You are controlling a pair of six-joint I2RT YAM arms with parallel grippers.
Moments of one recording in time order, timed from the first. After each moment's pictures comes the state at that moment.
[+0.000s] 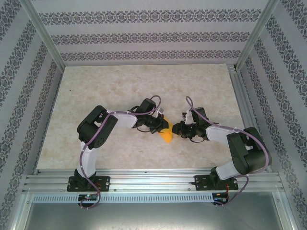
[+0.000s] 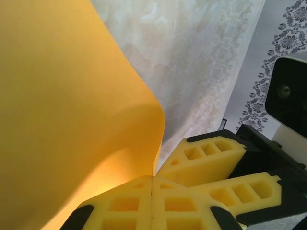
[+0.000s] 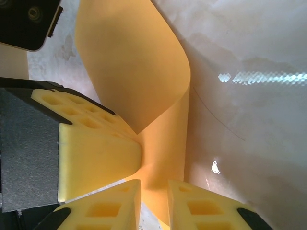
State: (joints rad) left arm -0.68 2.05 1.14 0.08 0.79 -1.08; right arm 0.31 1.48 0.53 0.00 -0.66 0.63
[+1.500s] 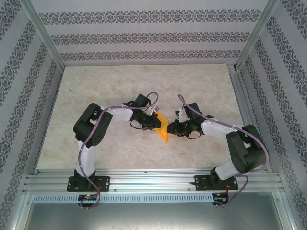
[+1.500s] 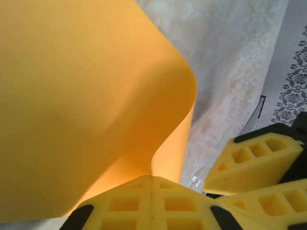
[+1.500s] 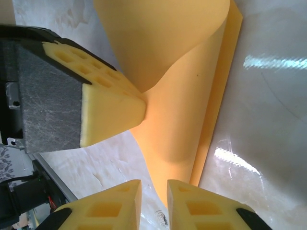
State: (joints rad) left arm -0.60 2.04 1.20 -0.24 0.82 -0.69; right arm 0.41 1.51 0.69 -0.24 -0.64 0.55
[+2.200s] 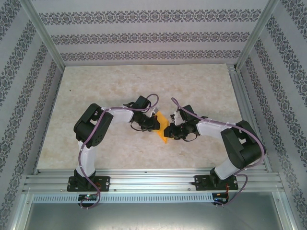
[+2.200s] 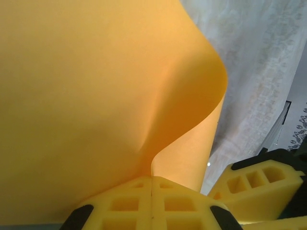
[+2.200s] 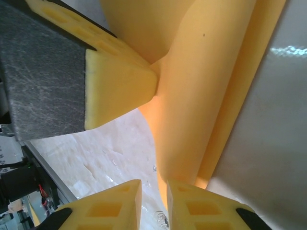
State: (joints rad) left arm -0.61 2.04 1.20 -0.26 0.74 -0.66; right arm 0.47 1.58 0.69 -0.22 -0.64 0.56
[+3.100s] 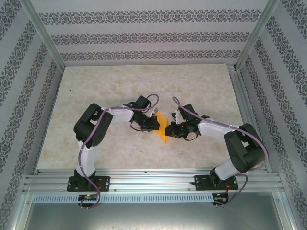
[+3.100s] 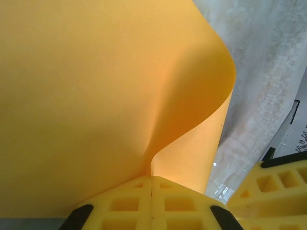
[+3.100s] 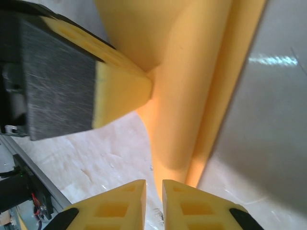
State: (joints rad) left arm -0.61 2.04 1.20 -0.30 0.72 -0.63; right arm 0.48 1.53 0.71 -0.26 -0.58 0.56
